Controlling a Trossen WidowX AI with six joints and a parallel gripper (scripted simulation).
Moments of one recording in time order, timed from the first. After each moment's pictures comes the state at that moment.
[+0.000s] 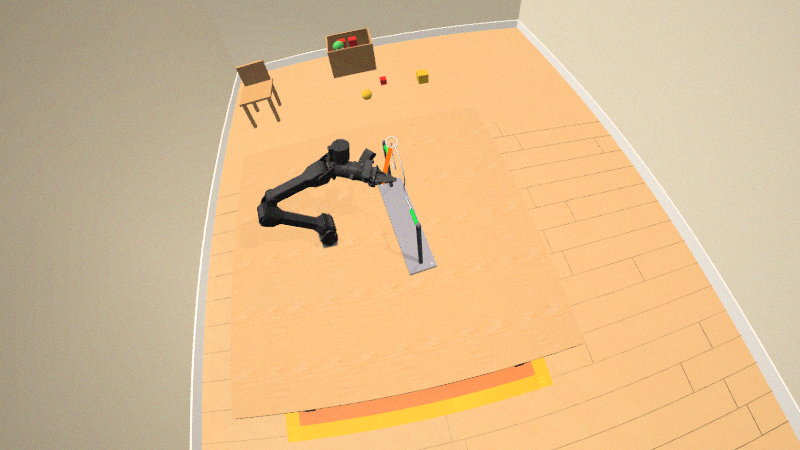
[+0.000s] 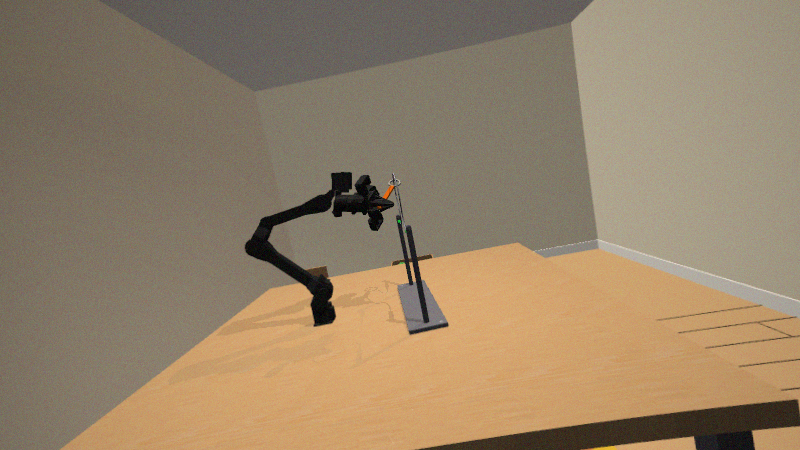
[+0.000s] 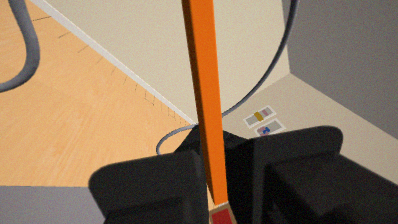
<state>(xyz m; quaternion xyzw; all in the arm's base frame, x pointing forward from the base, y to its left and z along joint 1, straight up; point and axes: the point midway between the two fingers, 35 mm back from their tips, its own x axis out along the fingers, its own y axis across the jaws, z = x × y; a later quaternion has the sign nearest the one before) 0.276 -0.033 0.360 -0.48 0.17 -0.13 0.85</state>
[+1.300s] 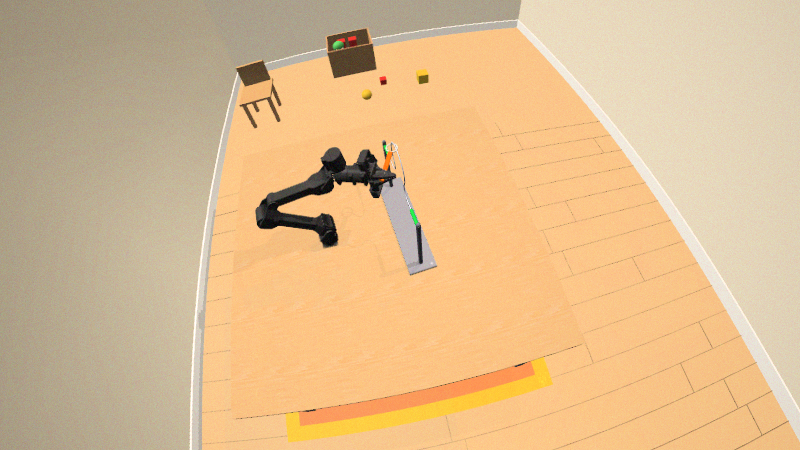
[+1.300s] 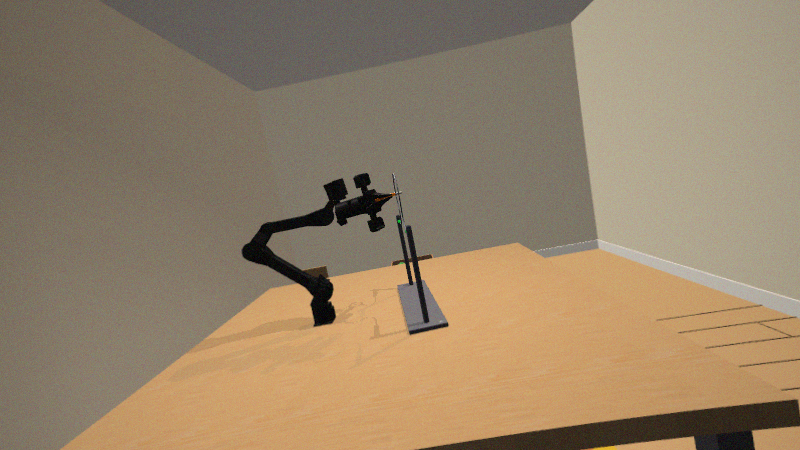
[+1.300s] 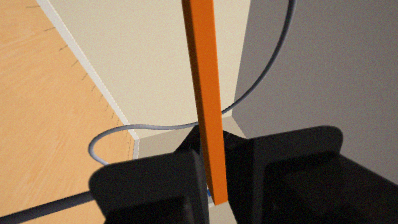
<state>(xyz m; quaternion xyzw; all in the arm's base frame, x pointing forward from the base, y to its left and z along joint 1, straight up) 0.275 -0.040 0.378 -0.68 0.10 -0.19 0.70</state>
